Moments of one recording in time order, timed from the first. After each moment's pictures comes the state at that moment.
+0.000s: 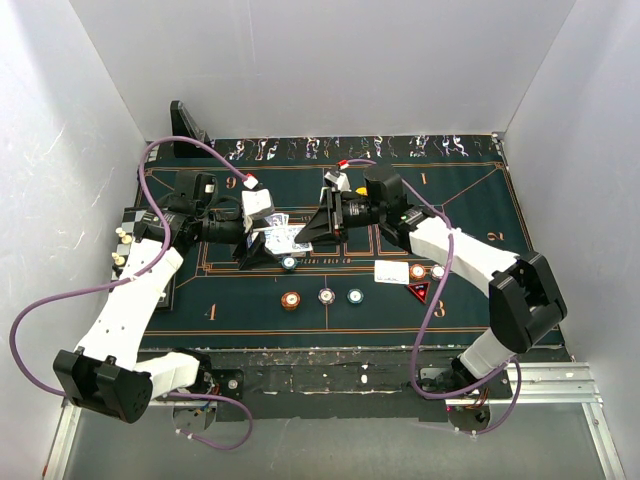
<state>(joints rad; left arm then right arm) -0.28 1.18 1.24 -0.92 0.89 0.72 0.67 1.58 1.15 0.12 -0.93 1.14</state>
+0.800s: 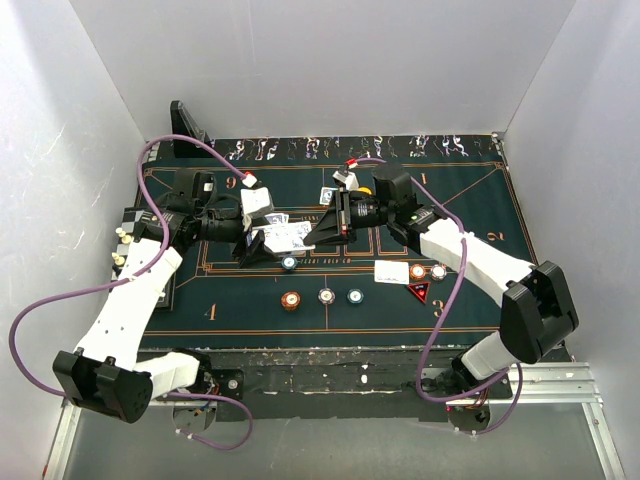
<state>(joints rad) -0.28 1.18 1.26 -0.91 0.91 0.72 0.65 1.50 1.13 0.02 -0.92 1.09</state>
